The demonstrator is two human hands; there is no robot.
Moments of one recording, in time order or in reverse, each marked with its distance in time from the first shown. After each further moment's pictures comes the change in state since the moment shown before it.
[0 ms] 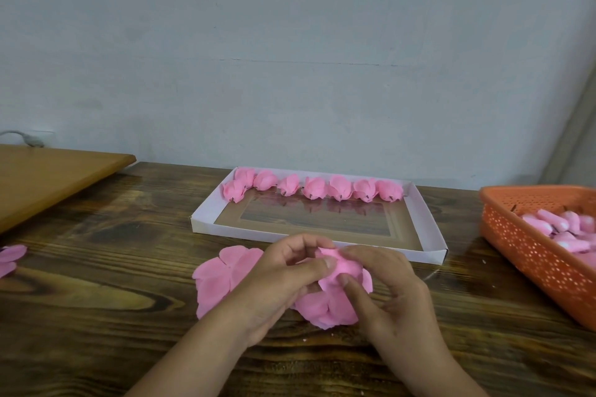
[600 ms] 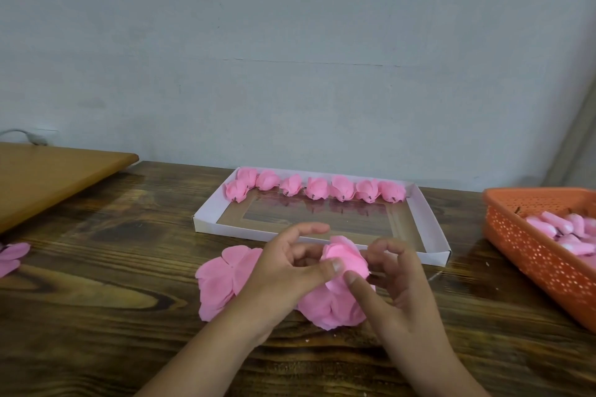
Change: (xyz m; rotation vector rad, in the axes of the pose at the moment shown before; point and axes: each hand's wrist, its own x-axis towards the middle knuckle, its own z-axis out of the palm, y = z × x) left_hand -0.001 0.001 0.003 0.173 0.096 0.099; right_hand -0.001 -0.004 0.000 0.404 -0.042 0.284
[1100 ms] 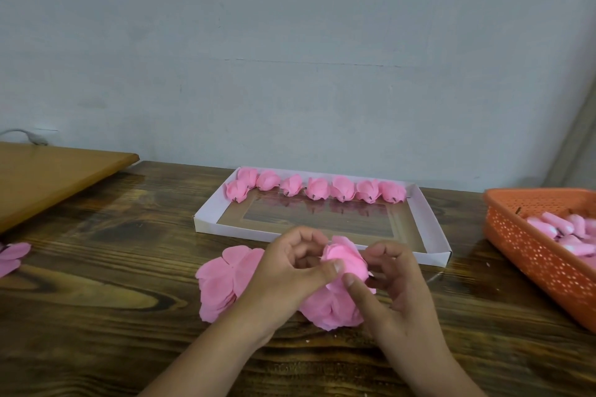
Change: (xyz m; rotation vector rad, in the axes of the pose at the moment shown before) left_hand 0.002 -0.004 0.002 -0.027 0.023 0.054; right_hand 0.000 0.000 0.003 -0.095 0.027 -0.028
